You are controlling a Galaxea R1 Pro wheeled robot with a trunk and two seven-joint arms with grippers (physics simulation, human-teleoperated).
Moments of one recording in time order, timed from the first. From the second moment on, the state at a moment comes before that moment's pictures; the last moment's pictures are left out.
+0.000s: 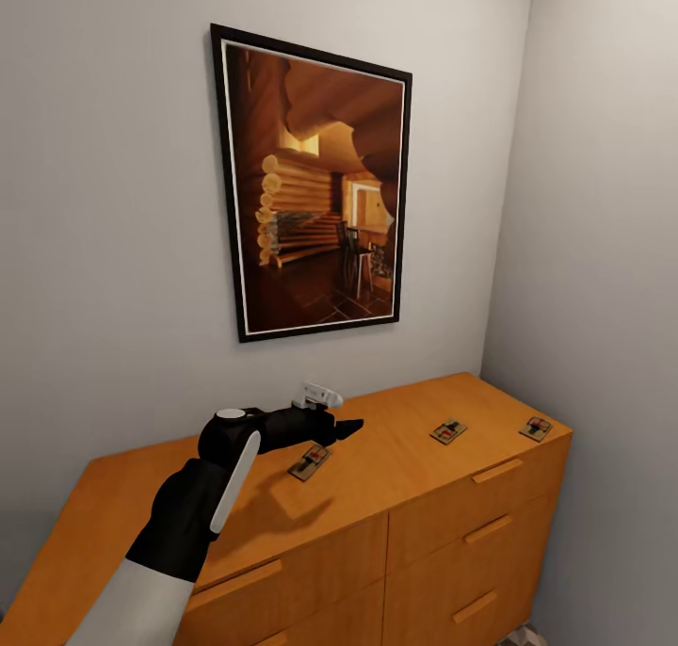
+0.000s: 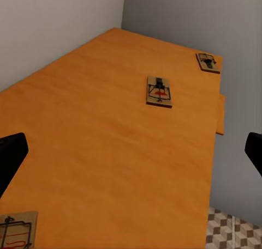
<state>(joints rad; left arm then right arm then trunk) -0.59 -0.09 -0.24 -1.37 0.08 0.79 -0.54 -0.08 0.03 0.05 -0.03 0.05 -0.39 -0.03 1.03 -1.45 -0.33</state>
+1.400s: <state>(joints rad) -0.60 -0.07 -0.33 -1.54 -0.16 0.99 -0.53 -0.08 0.03 0.05 -0.03 0.05 -0.39 -0.03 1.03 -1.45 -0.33</state>
